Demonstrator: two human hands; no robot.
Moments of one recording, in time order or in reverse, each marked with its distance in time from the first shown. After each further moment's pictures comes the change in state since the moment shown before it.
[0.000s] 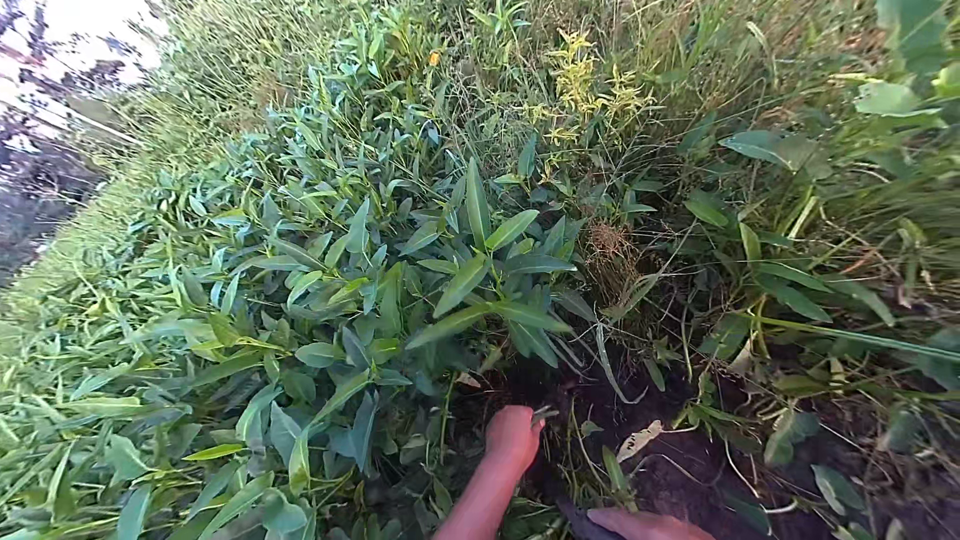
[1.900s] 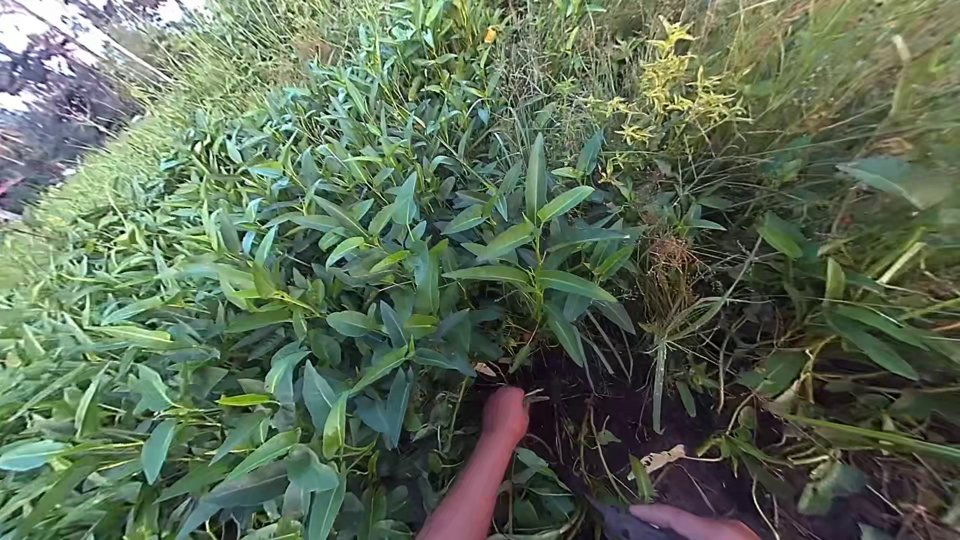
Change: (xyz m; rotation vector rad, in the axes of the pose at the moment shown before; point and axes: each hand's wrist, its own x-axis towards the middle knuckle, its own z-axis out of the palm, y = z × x) left_hand 0.039 -0.040 -0.001 -0.159 0.064 -0.083; right_hand -0.015 0.006 -0.047 0.148 0.058 -0.082
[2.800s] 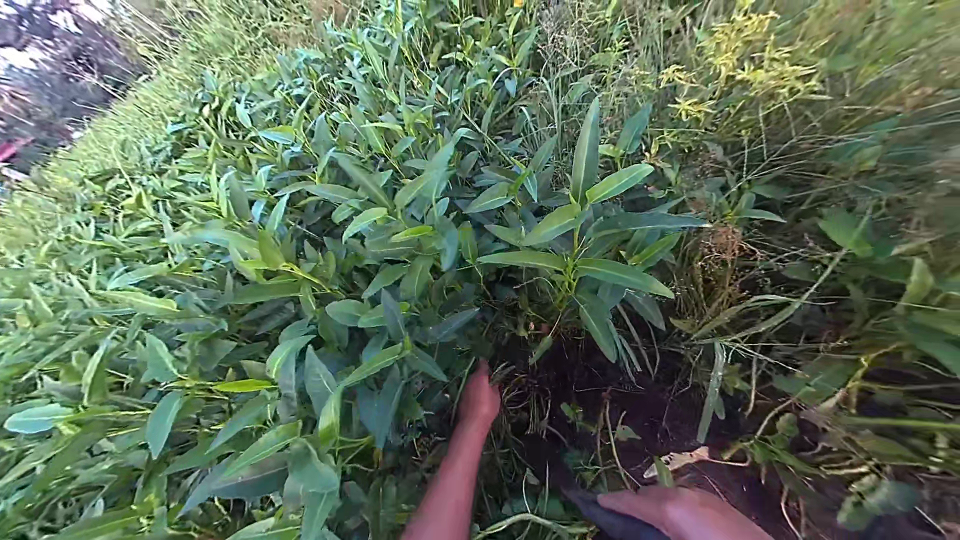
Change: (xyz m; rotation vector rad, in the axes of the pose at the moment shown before) left_hand 0.015 -0.071 -0.008 -0.276 0.191 -0.176; right_hand 0.053 -0.035 0.004 -0.381 -0.229 -0.026
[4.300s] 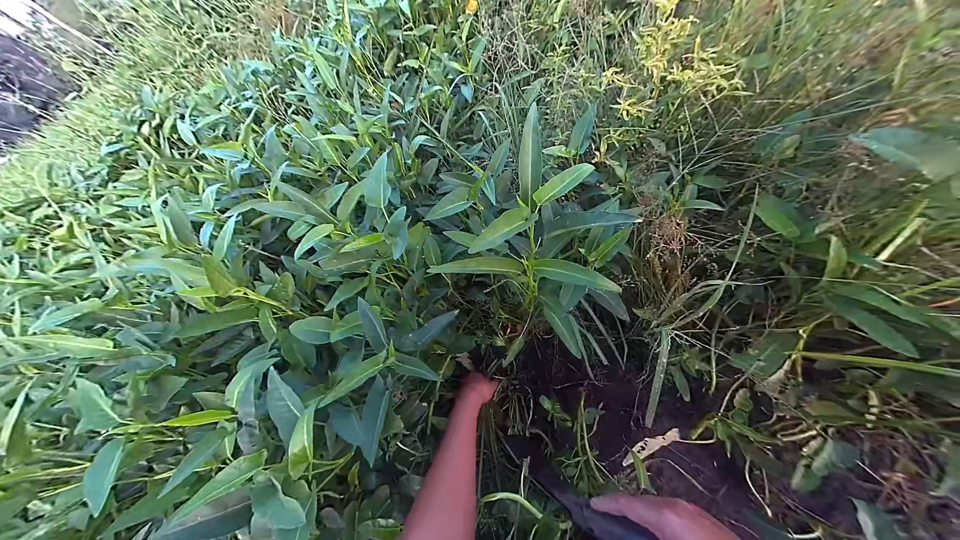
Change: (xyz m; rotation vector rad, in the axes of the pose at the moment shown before) left_hand 0.040 0.023 0.022 -0.051 -0.251 -0.178; right_hand -0.013 0.022 0.038 0.274 0.095 0.051
